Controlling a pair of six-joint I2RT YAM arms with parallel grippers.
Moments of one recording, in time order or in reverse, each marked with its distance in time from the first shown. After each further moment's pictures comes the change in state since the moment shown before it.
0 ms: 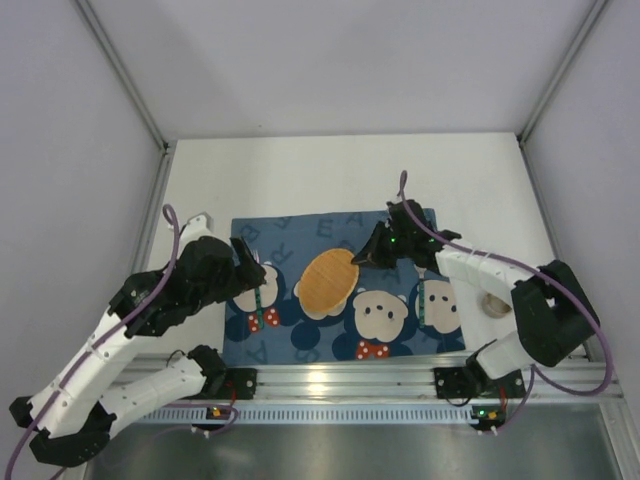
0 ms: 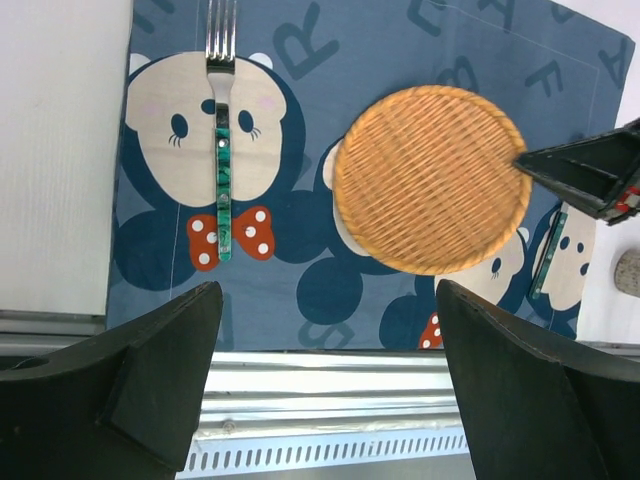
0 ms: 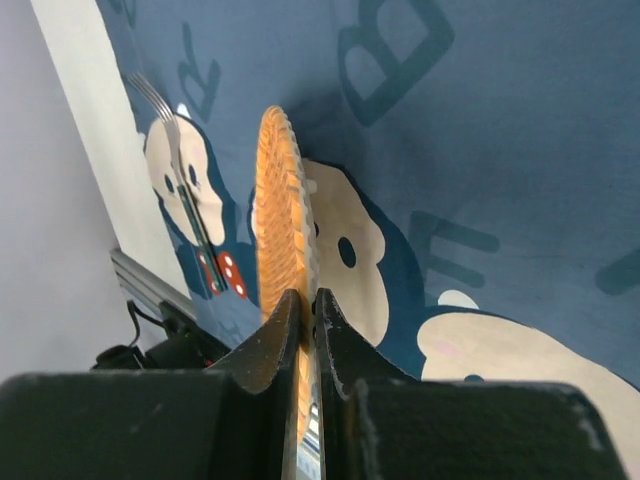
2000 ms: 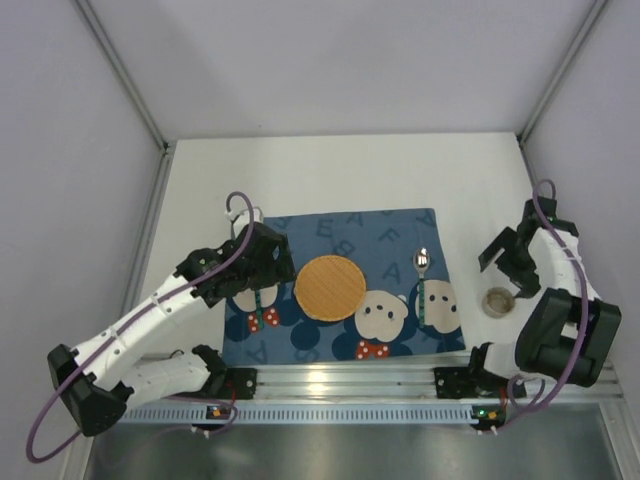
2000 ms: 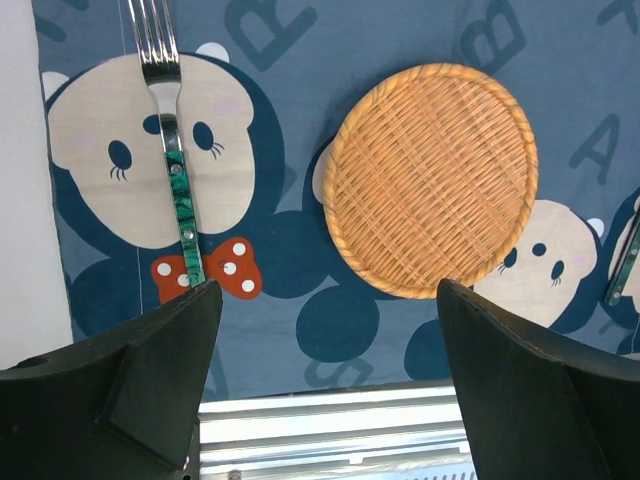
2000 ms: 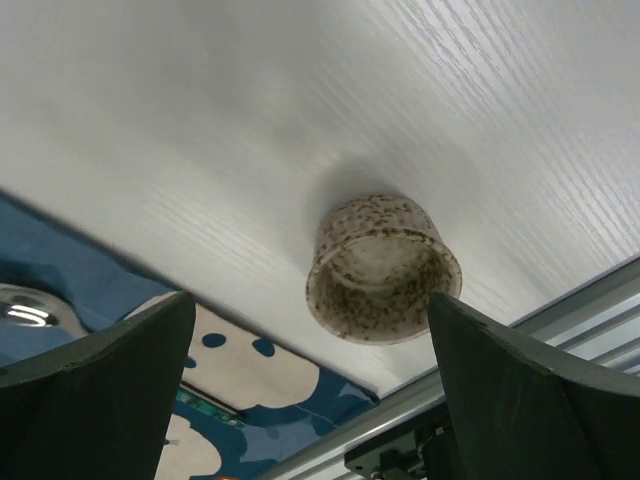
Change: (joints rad) left arm 0.001 0.242 -0.114 0.255 0.057 0.126; right arm -0.851 -0.140 0.100 -0.760 0.424 -0.451
